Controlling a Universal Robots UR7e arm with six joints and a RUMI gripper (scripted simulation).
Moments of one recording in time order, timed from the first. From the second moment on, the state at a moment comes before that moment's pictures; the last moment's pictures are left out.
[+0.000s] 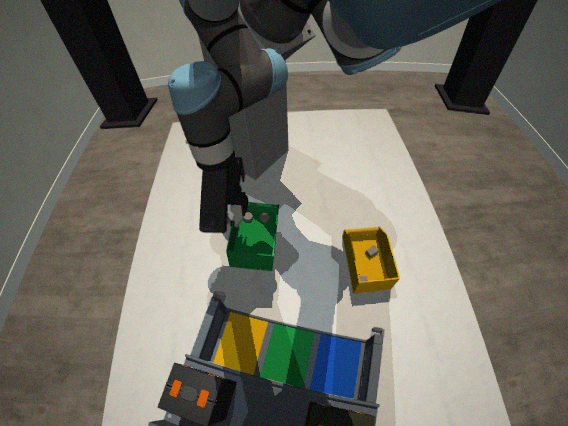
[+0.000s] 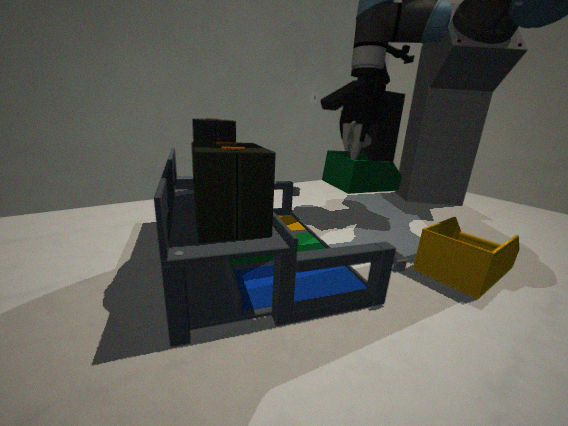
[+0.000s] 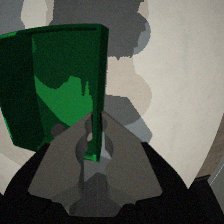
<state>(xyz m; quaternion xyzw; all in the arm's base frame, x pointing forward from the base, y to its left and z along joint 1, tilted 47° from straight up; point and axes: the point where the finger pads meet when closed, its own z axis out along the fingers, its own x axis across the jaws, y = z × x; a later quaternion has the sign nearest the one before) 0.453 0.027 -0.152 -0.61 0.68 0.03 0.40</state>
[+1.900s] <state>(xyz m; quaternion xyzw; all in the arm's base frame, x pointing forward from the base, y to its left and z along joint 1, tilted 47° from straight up) 0.447 0.020 -0.143 -0.61 0.68 0.03 0.40</state>
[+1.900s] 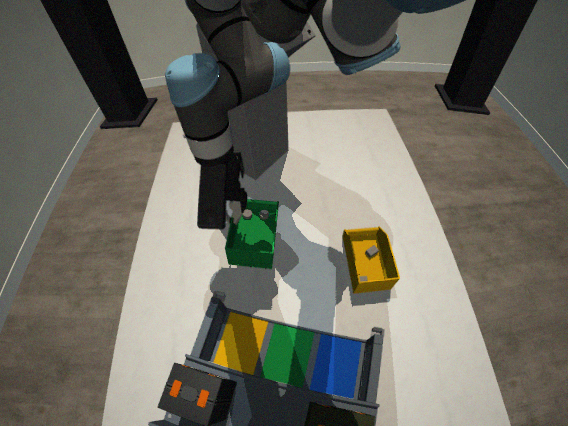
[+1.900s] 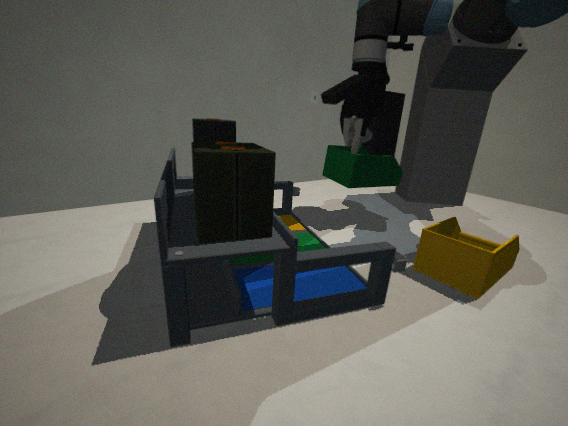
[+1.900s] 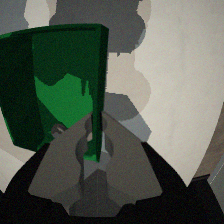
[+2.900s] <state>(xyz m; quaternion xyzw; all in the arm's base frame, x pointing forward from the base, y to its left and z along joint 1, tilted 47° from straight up) 0.459 0.046 -0.113 -0.59 0.70 0.04 0.40</state>
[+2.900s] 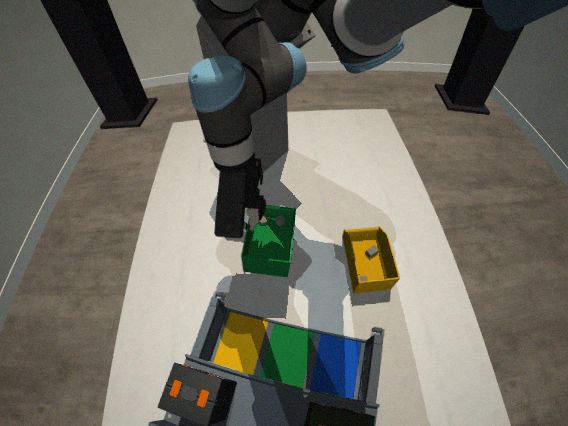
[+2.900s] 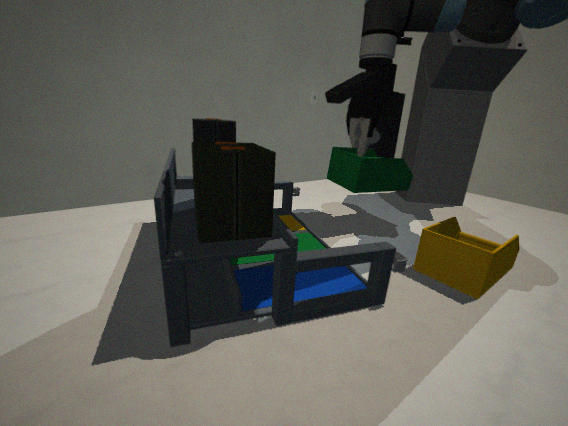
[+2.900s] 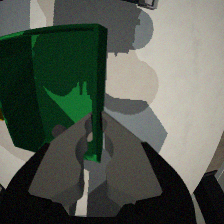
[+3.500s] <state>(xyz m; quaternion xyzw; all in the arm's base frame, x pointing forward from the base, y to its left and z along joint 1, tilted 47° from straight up) 0.476 0.081 -0.073 -0.57 0.72 0.06 0.40</state>
